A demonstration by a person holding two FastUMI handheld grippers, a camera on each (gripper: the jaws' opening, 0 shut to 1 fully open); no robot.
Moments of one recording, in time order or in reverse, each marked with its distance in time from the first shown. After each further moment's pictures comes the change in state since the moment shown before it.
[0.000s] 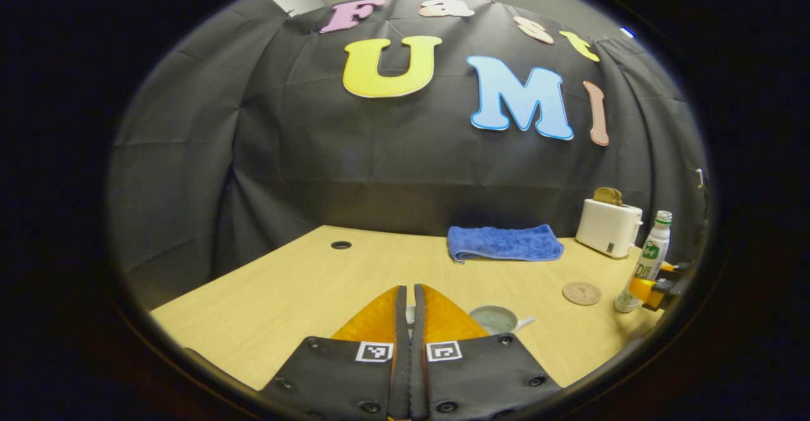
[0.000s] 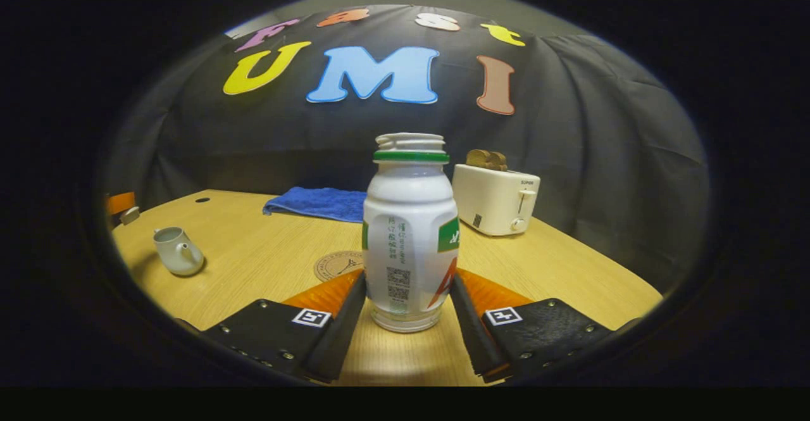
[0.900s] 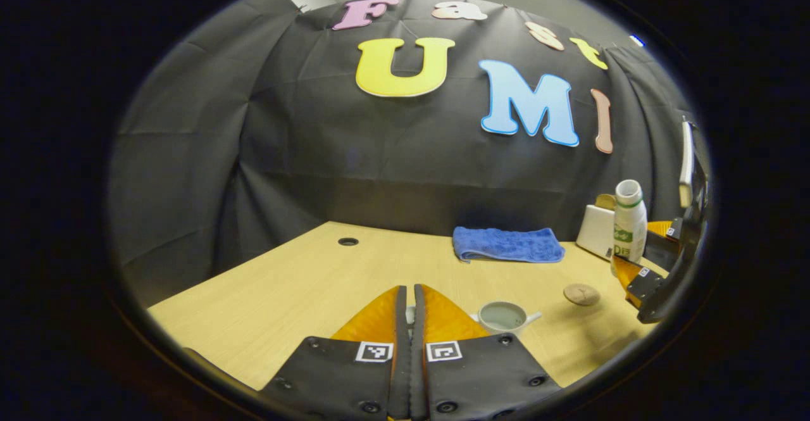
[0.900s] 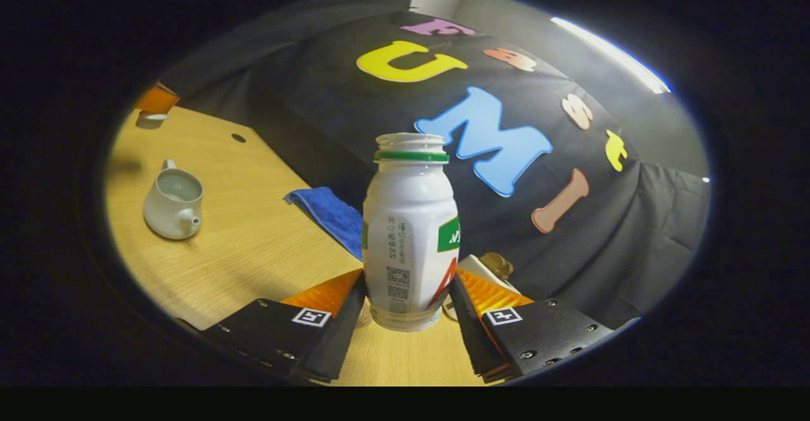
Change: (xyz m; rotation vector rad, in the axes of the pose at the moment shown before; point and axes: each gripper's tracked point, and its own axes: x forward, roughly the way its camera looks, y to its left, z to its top) left arm -0.010 0.027 -0.001 -0.037 0.001 0.007; right arm 0.007 0.089 0.086 -0.734 -0.226 -0.034
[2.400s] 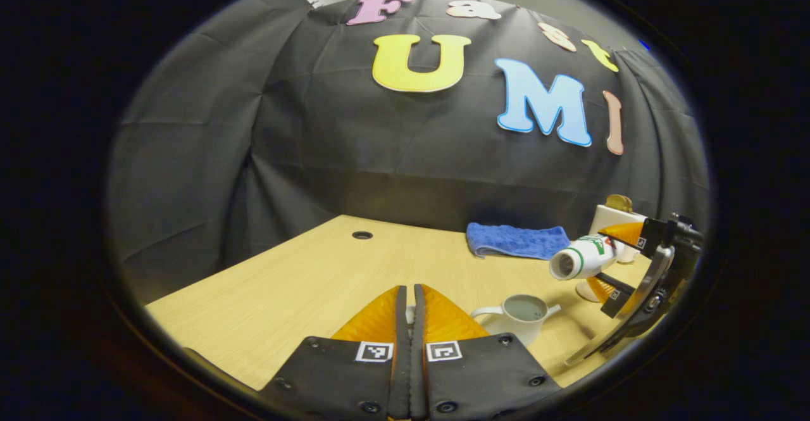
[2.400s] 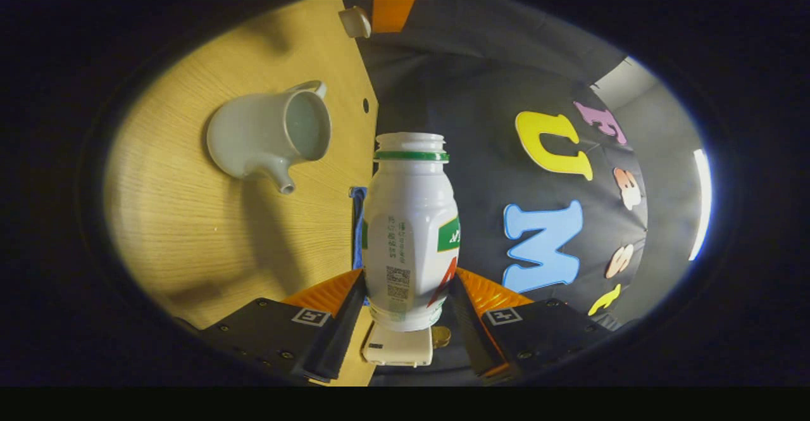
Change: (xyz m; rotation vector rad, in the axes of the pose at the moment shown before) left arm 0.003 0.024 -0.013 -0.026 0.014 0.033; right arm 0.014 0.058 0.046 -0.733 -0.195 0.074
